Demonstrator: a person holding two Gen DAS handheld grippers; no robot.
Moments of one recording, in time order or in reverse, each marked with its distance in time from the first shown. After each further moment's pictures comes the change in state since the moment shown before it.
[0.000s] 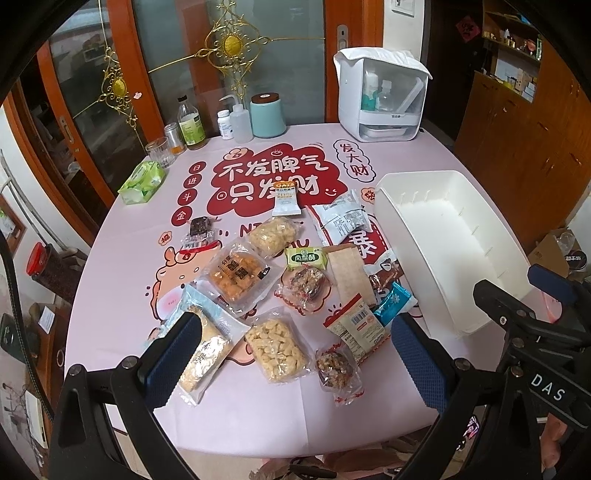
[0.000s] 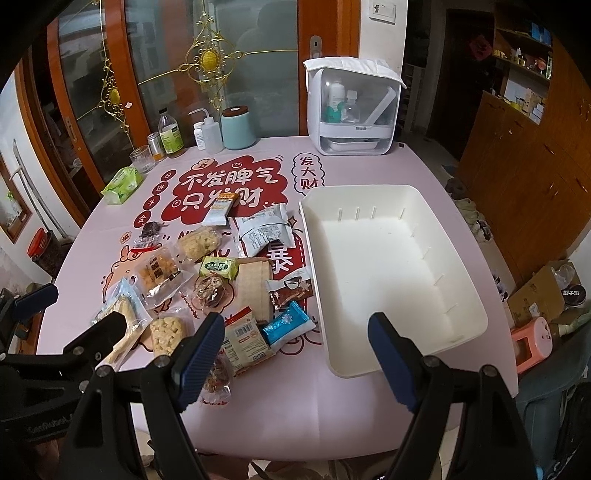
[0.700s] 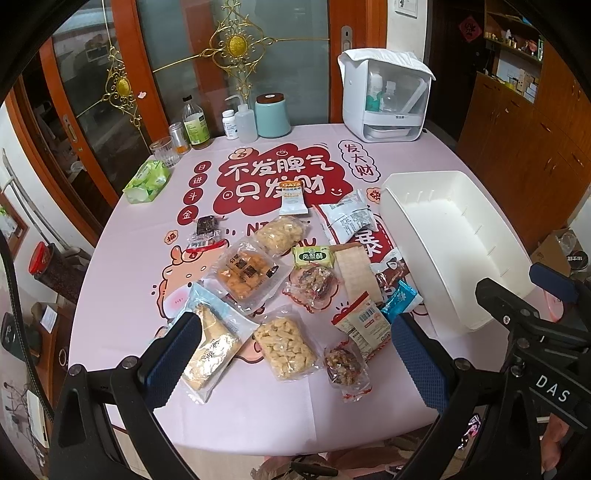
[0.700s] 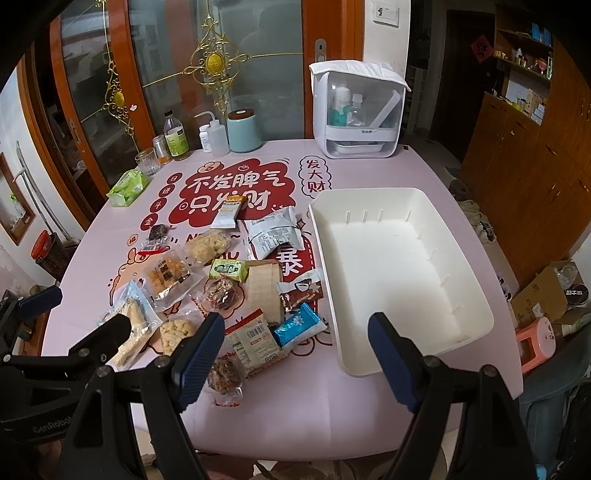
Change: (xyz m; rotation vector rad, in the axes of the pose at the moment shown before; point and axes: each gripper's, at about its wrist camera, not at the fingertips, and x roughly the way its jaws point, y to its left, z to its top) left arm -0.004 0.010 -0.004 -0.002 -0.005 0.003; right arm -0.003 0.010 0.000 0.005 -0.010 0.014
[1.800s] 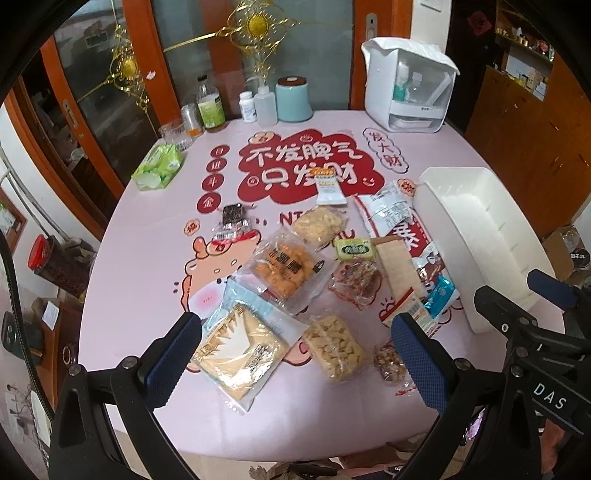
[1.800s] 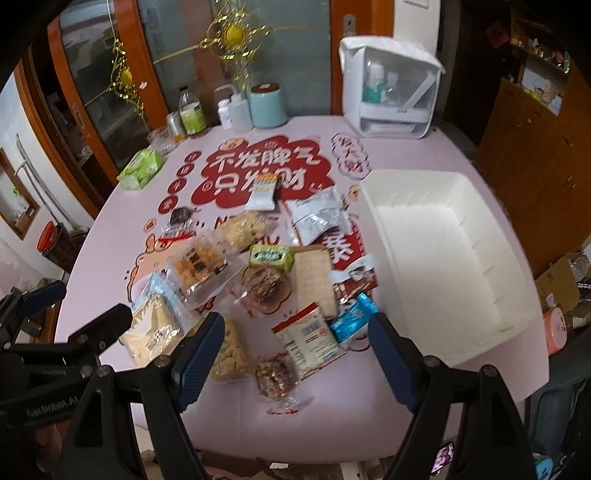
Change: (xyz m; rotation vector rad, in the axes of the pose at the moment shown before) left arm 0.030 0.073 0.014 -0.010 0.078 -0.003; right arm 0.047 0.073 0.009 -0.003 0.123 0.050
